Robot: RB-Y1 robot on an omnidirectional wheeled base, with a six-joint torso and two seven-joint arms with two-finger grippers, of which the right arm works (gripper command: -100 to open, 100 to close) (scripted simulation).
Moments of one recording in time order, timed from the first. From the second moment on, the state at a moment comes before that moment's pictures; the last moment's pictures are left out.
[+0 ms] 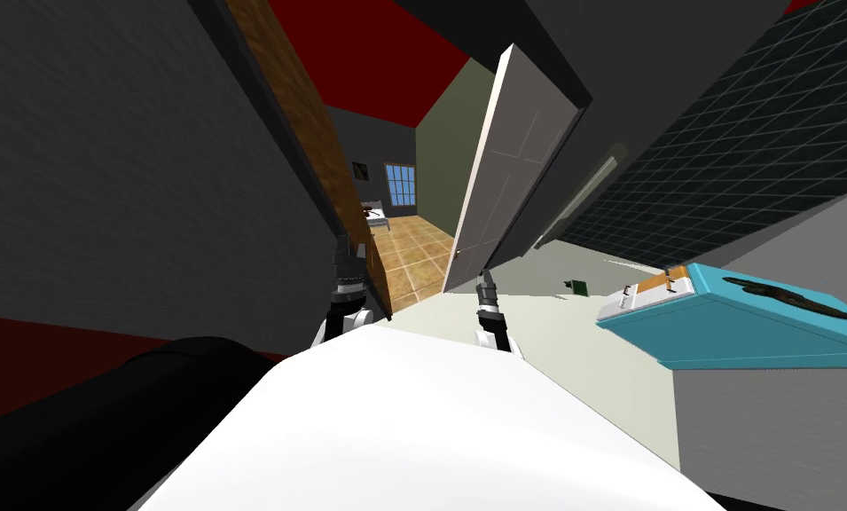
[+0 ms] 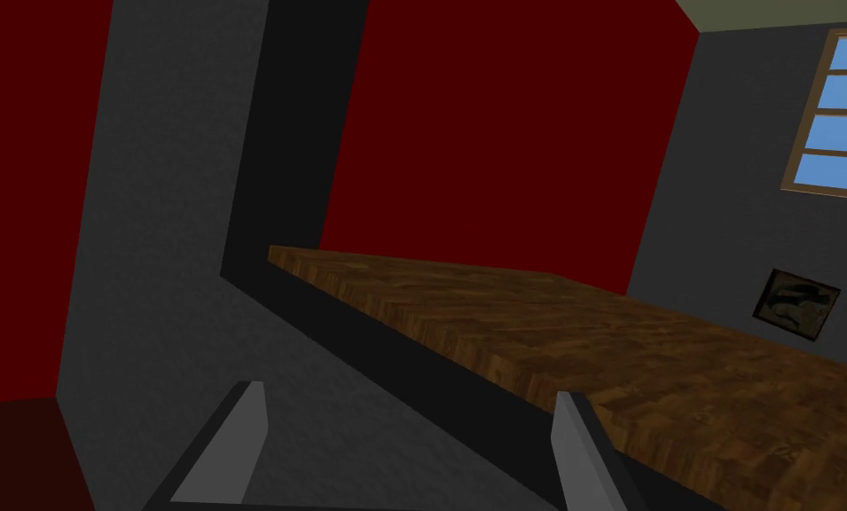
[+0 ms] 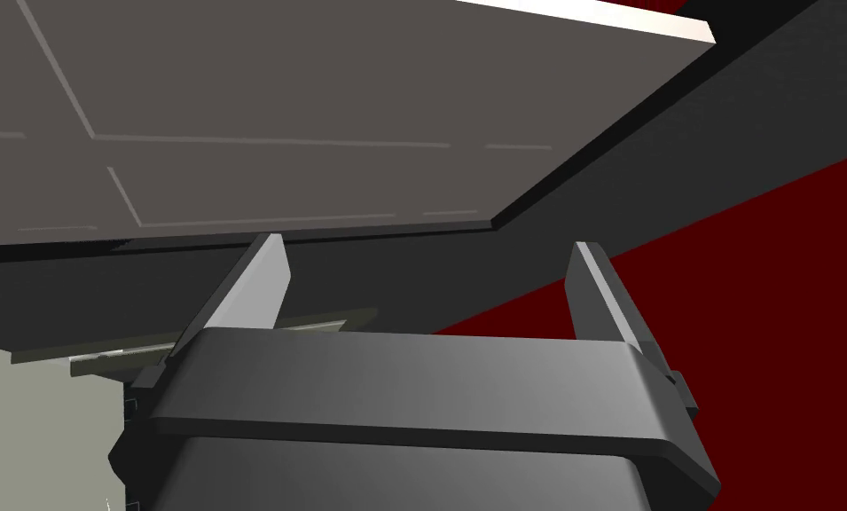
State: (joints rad) arm 0.38 -0.05 0.05 -1.86 0.11 -0.49 0.03
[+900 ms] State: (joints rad) arm 0.26 -0.07 0.08 -1.62 0.10 -0.55 0.02
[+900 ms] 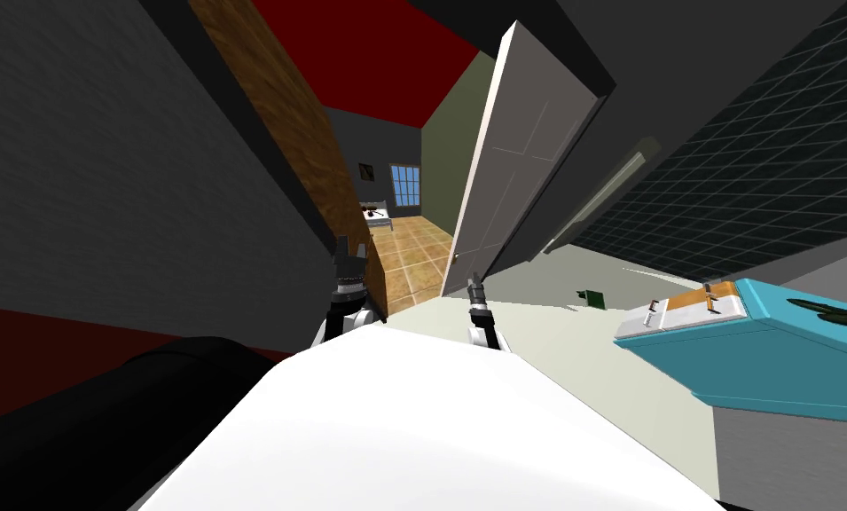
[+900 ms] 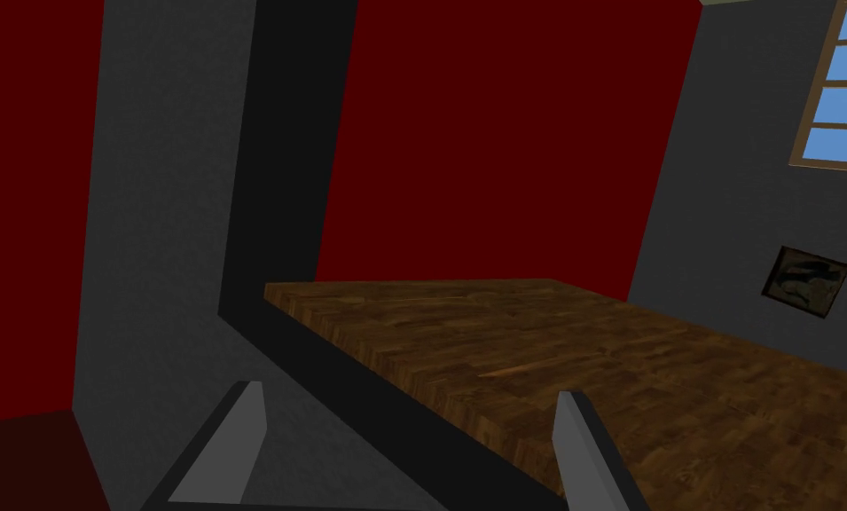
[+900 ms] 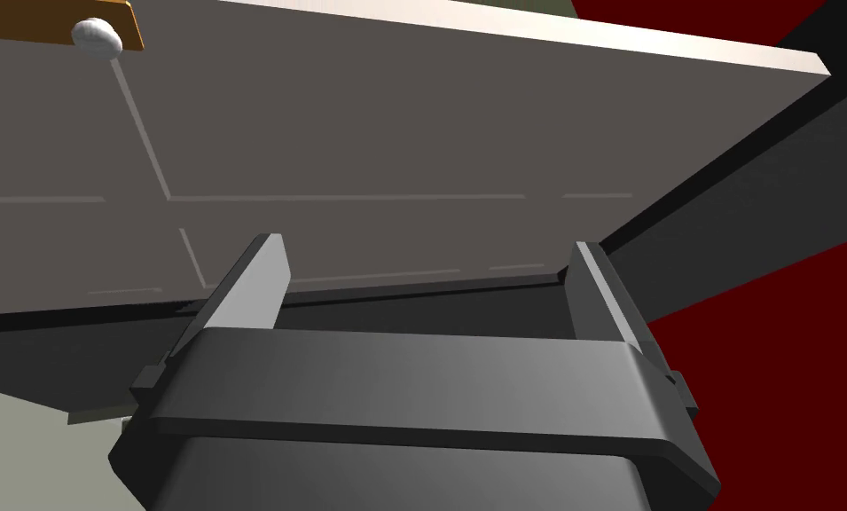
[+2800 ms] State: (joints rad) arm 0.05 -0.06 0.13 -1.15 0.08 -0.66 -0.01
